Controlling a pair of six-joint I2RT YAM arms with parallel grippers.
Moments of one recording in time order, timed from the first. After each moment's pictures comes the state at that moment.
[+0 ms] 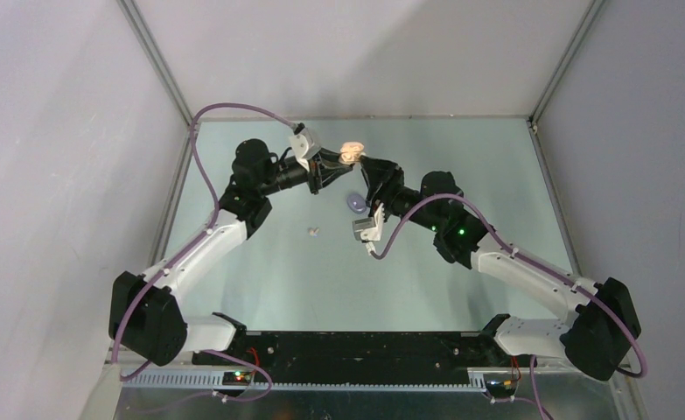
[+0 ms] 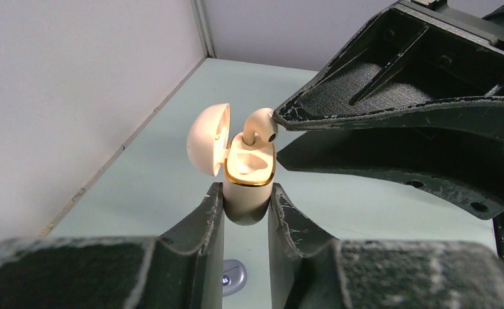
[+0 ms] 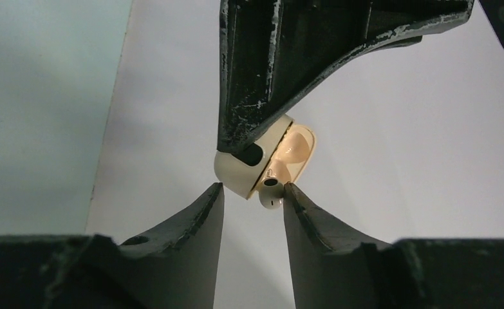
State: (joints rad) left arm -0.44 1.29 1.00 0.34 0.75 0.09; right arm 0.76 1.21 0.91 0.27 -0.26 -1.69
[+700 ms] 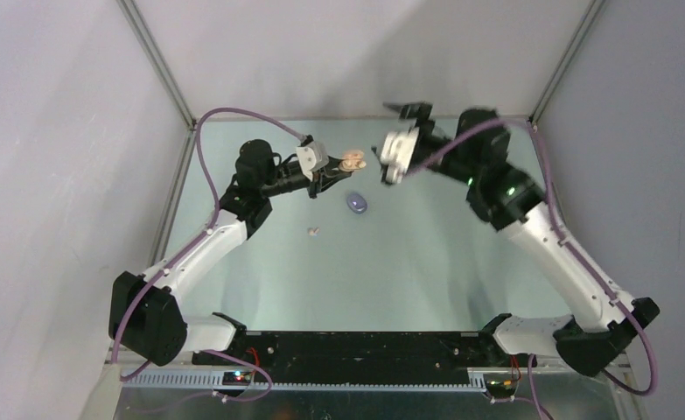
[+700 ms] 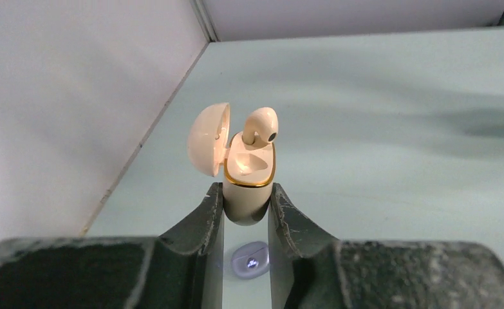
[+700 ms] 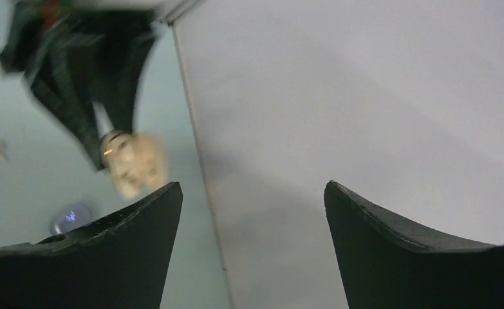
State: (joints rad) left arm -0.44 1.29 0.99 0.26 0.77 0.27; right arm 0.68 1.19 1.34 -0.17 -0.32 -1.11
